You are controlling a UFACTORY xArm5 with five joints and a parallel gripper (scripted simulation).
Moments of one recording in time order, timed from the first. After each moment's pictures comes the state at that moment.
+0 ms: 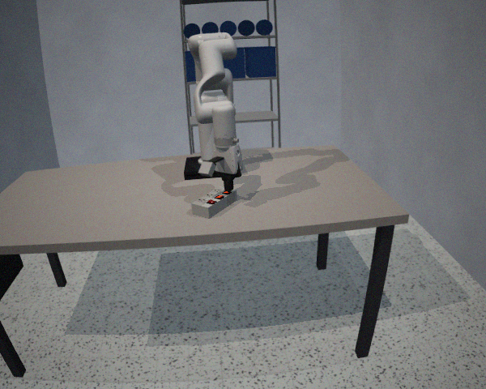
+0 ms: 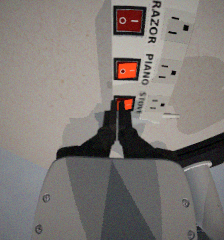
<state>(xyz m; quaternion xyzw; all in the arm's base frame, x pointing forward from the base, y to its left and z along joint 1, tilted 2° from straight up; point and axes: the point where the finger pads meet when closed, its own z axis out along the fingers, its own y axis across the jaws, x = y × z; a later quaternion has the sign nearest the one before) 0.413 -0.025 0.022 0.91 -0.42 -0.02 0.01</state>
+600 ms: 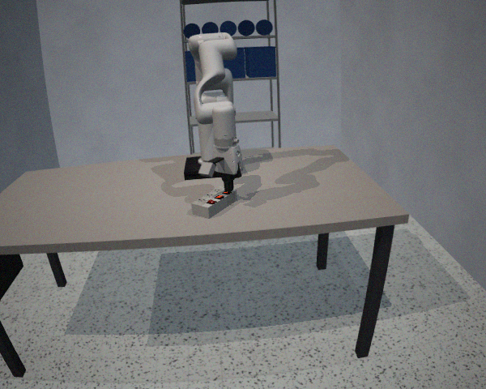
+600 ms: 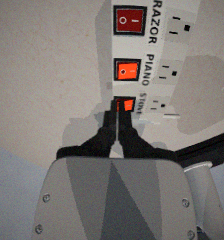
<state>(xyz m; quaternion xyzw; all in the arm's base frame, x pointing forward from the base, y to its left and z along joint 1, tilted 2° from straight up) 0.413 -0.024 0.021 0.91 -0.42 -0.02 0.01</state>
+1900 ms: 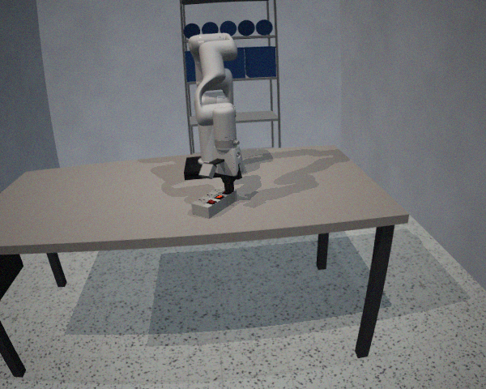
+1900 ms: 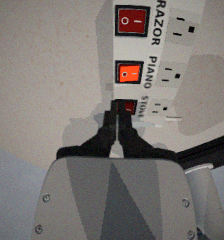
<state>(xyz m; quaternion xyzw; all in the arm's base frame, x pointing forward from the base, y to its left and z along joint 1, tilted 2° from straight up) 0.414 -0.024 0.015 0.91 -0.42 -0.02 0.01</state>
